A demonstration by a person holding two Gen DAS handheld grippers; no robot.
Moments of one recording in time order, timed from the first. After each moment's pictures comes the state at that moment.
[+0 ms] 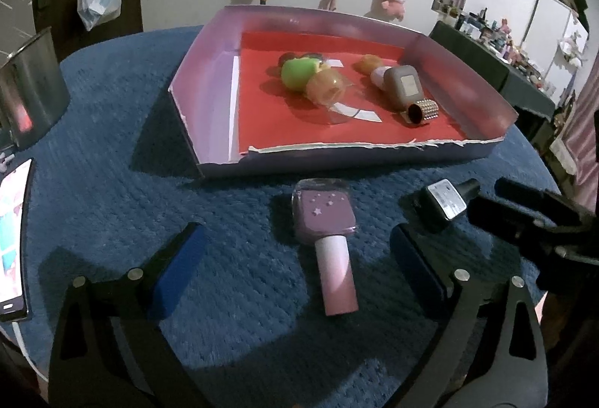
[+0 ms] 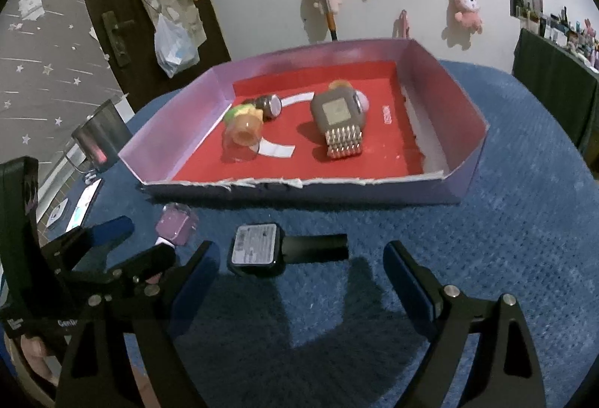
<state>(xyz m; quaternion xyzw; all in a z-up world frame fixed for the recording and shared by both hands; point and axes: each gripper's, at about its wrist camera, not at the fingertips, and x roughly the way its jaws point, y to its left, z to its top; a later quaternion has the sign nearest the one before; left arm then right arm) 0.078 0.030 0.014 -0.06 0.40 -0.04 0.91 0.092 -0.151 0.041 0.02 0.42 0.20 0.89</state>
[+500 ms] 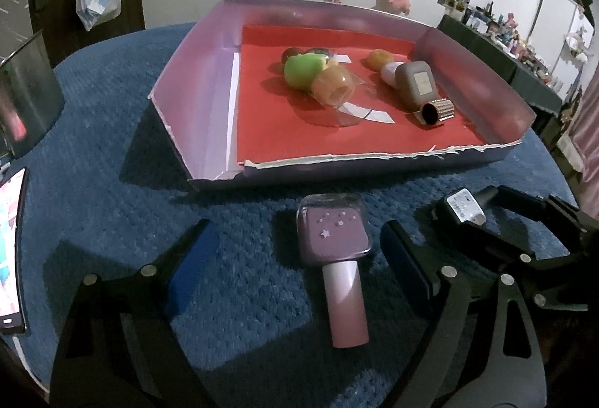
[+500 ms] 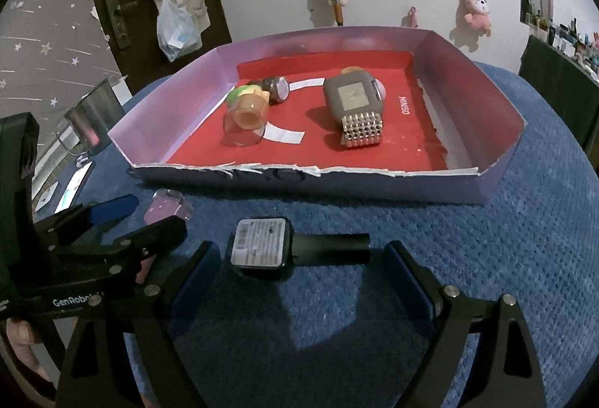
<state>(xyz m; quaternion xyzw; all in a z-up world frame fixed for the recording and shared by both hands) 0.097 0.029 0.008 -0.05 0.41 -0.02 0.91 0.098 -0.131 0.026 -0.01 0.42 0.20 0.88</state>
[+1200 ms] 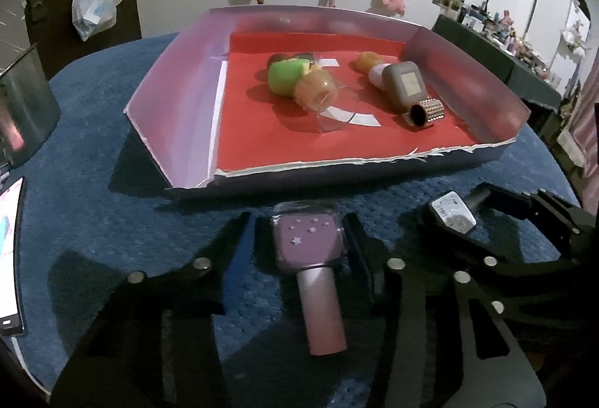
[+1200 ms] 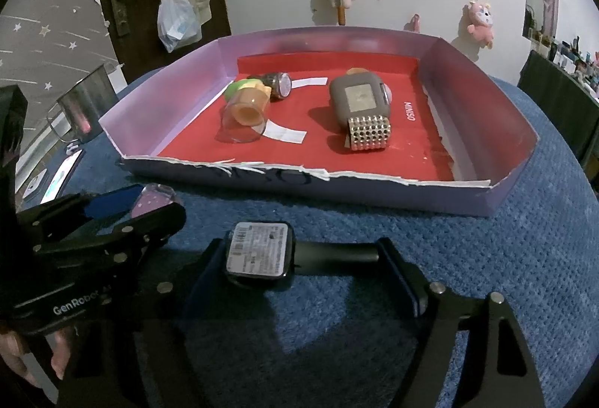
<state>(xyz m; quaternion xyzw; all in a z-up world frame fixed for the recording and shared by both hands) 0.097 0.016 0.010 -0.04 0.40 -0.03 0.91 0.103 -0.122 0.020 -0.04 0.42 0.20 0.89</state>
